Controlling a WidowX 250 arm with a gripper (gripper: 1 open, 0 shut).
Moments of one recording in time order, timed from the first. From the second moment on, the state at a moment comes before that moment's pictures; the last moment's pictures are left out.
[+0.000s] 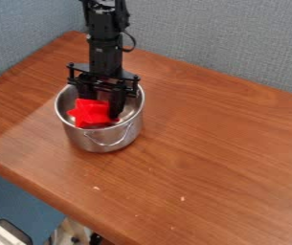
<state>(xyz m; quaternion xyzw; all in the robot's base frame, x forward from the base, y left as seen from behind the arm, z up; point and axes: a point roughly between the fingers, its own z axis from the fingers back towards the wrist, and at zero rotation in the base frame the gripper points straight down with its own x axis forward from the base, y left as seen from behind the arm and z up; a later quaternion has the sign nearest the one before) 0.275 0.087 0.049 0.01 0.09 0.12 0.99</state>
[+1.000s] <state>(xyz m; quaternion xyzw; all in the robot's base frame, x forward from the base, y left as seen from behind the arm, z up) 0.281 0.101 0.045 0.00 0.09 0.11 0.99</state>
